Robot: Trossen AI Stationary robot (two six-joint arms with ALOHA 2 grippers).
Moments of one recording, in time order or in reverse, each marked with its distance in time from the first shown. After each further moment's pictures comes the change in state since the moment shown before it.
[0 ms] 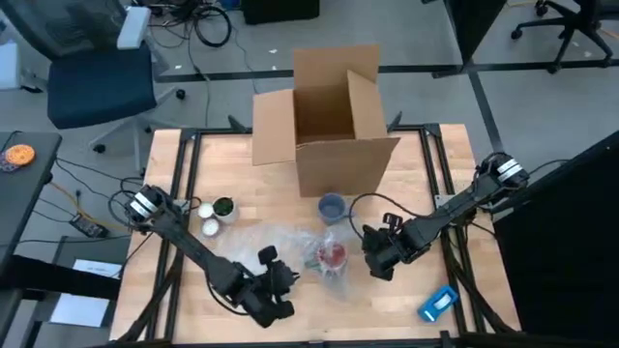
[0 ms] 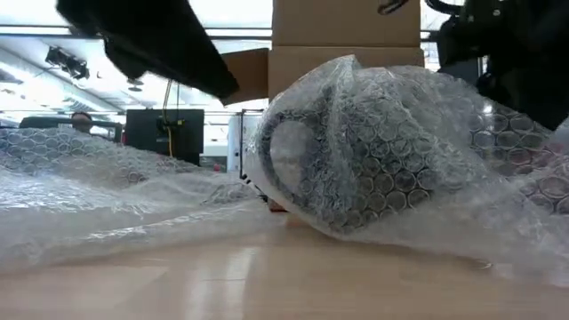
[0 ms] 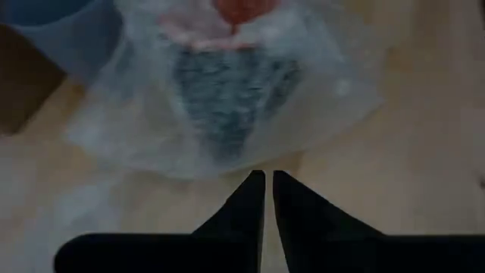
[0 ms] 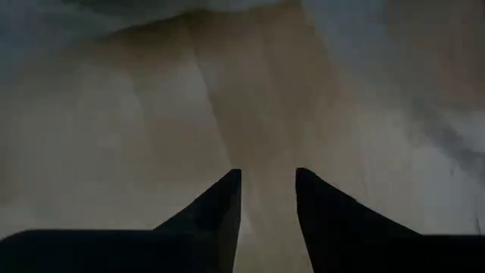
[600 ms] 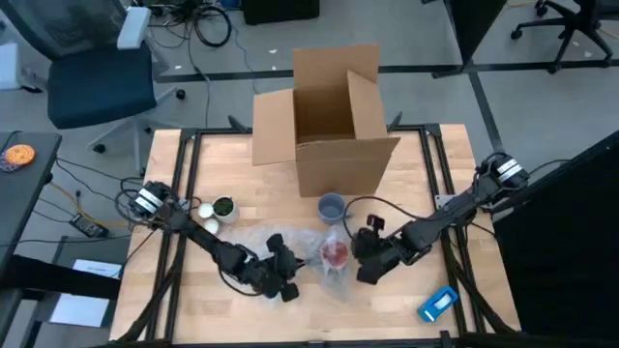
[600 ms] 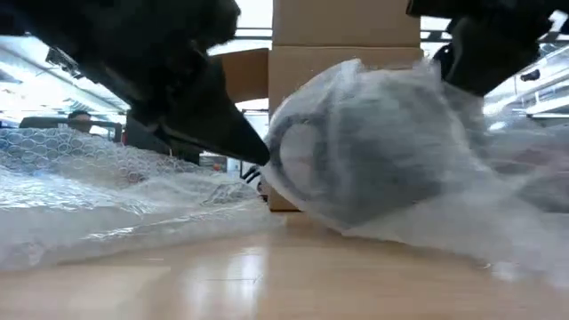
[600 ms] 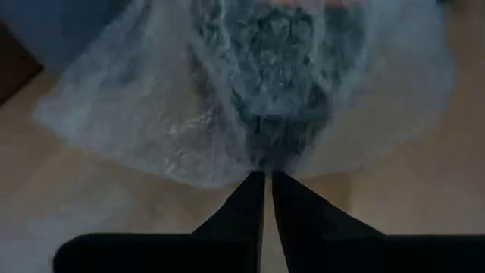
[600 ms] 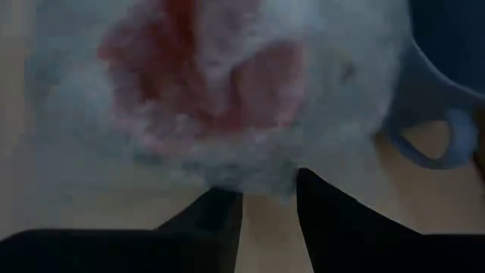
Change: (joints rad) left arm 0.163 0.001 -0.232 0.418 0.072 0.147; right arm 0.033 0.001 -0.002 0.368 0.186 -0.171
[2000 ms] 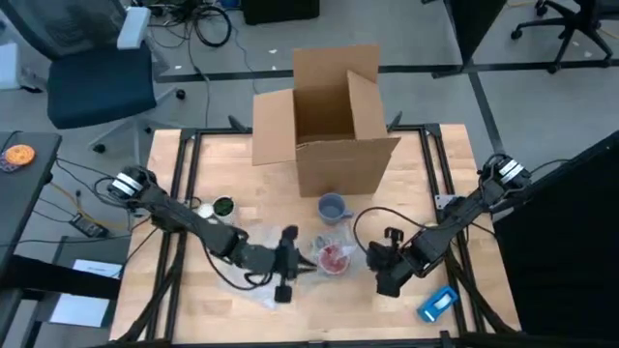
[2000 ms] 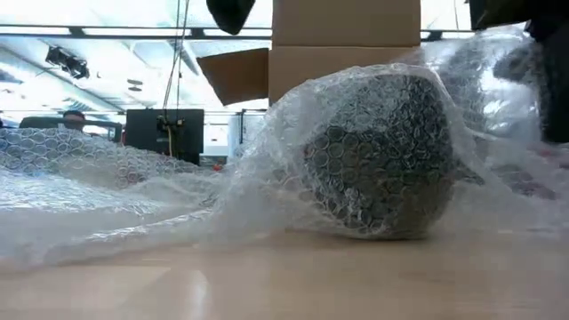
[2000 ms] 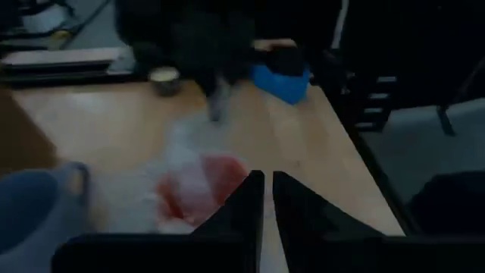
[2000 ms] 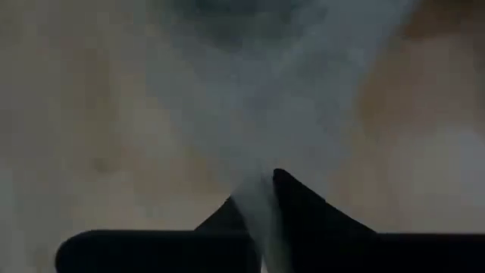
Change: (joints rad) left arm 0.026 -0.202 0.103 0.052 0.317 0.408; right arm 0.094 -0.007 0.056 -0.393 -0.203 0.229
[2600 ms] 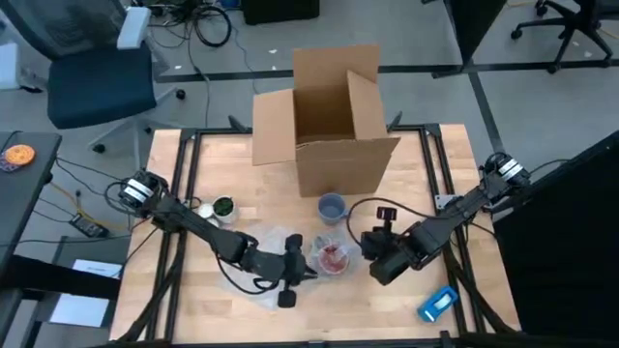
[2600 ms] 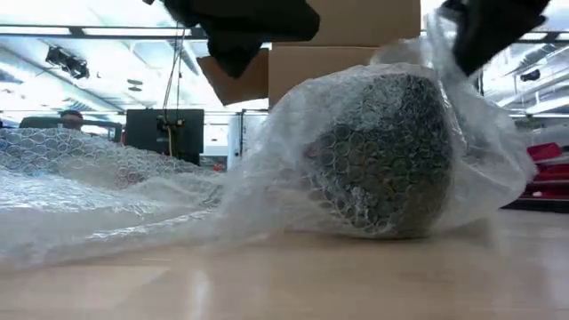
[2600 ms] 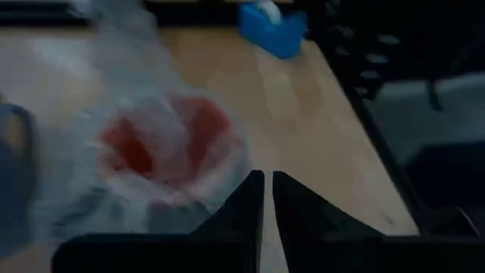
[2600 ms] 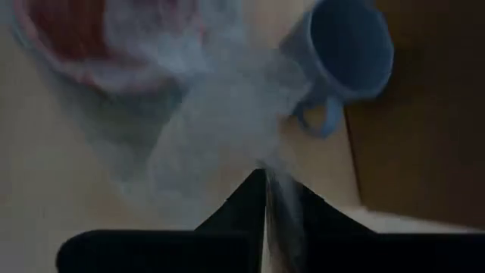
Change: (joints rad) left arm 0.009 0.084 0.000 -0.035 0.116 -0.083; right arm -0.072 0.003 0.155 -0.058 0.332 -0.322
